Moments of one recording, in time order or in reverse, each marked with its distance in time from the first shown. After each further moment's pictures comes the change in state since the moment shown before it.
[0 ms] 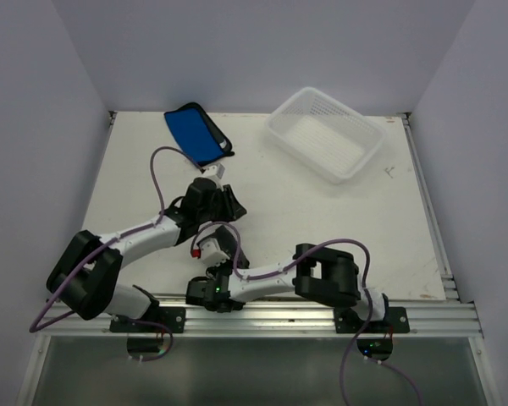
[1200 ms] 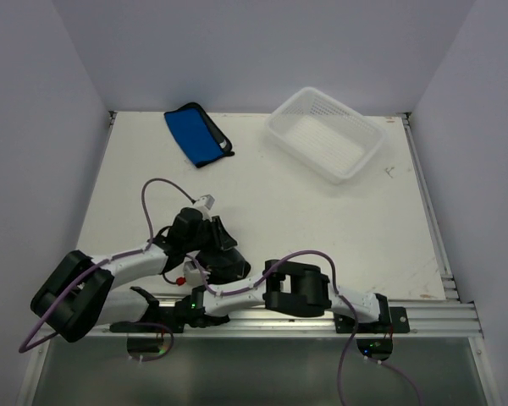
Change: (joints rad) left arm 0.011 -0.159 -0.338 0.103 0.131 -0.043; right arm 0.068 0.284 0.319 -0.415 0.092 -0.251
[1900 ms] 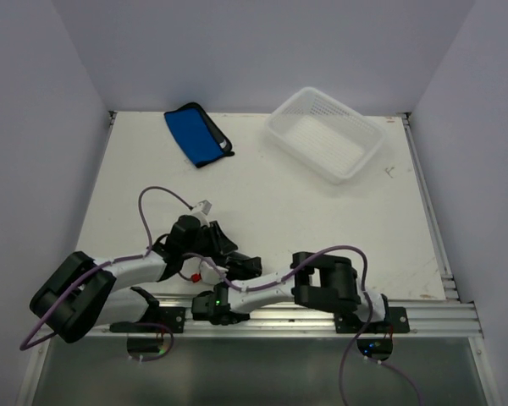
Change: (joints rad) left arm -0.013 -0.007 -0.099 0.143 -0.002 -0.084; right arm 0.003 -0.230 -0.288 0.174 -0.065 -0.044
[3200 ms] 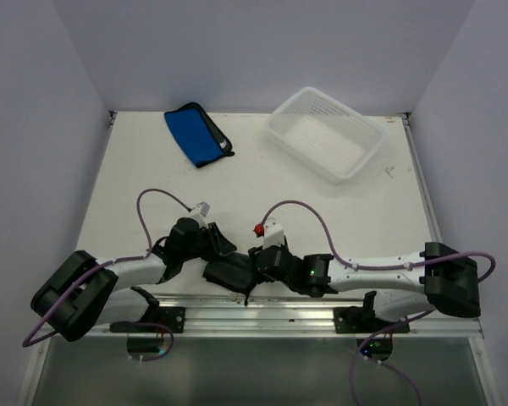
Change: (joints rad) left arm 0.002 0.011 -0.035 0.061 -0.008 -0.014; right arm -0.216 -0.835 -0.700 0.716 -0.542 0.228
